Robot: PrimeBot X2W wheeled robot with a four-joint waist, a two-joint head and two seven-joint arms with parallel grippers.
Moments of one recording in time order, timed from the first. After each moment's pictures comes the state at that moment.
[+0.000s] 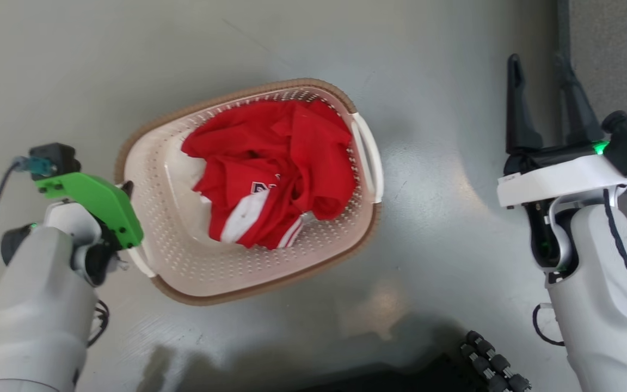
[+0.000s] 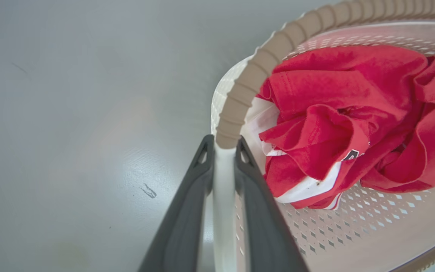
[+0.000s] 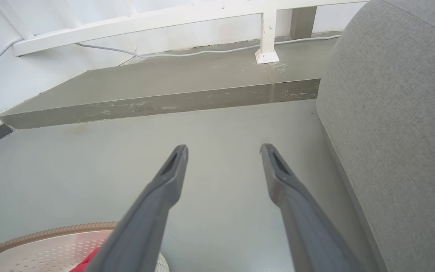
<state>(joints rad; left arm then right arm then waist) -0.72 0.16 -0.33 0.94 -0.66 -0.12 0.20 -0.38 -0.11 0.15 0.14 0.28 -0.01 -0.25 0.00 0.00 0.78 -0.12</state>
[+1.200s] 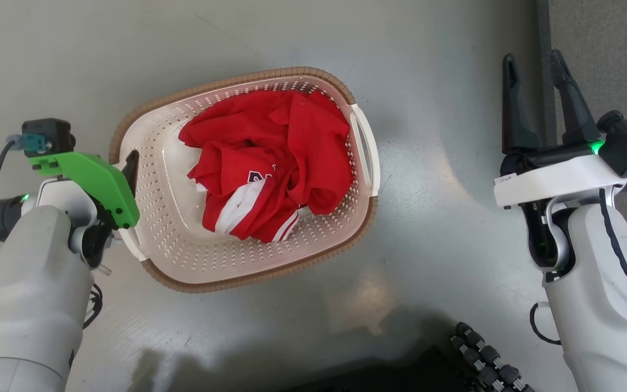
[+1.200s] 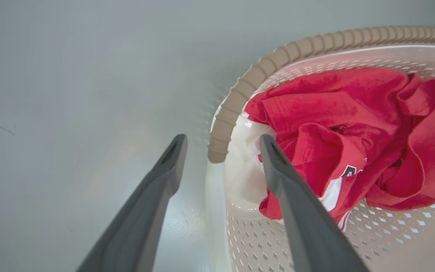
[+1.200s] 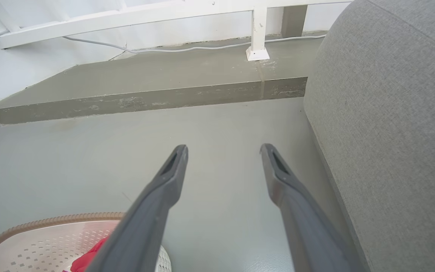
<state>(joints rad) -0.80 0.18 -0.40 0.99 -0.65 -0.12 0.11 -0.38 -0.09 0.13 0.15 0.25 0.01 -0.25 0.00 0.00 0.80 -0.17</state>
